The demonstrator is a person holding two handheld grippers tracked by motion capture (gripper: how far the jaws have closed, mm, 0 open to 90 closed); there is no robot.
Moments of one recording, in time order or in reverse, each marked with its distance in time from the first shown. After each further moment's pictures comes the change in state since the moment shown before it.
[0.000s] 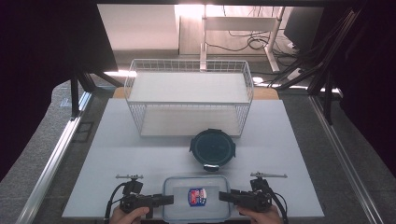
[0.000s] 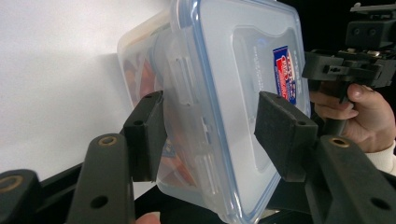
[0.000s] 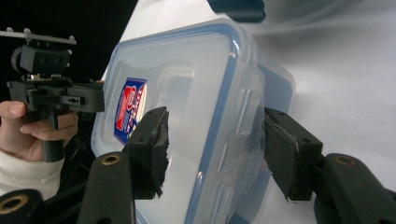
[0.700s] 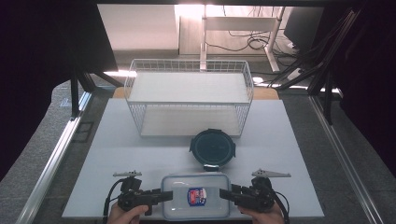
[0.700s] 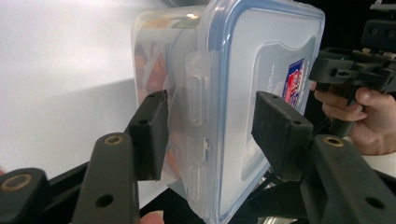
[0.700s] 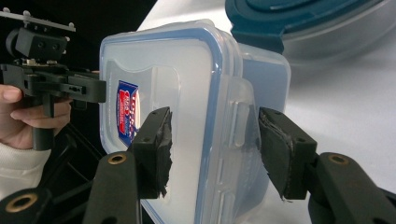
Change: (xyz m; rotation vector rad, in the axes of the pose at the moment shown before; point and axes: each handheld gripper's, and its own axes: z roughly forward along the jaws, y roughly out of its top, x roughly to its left) left arm -0.015 0.009 -0.010 -0.047 0.027 0.091; right arm 0.018 0.007 -0.011 -0.058 -0.020 -0.151
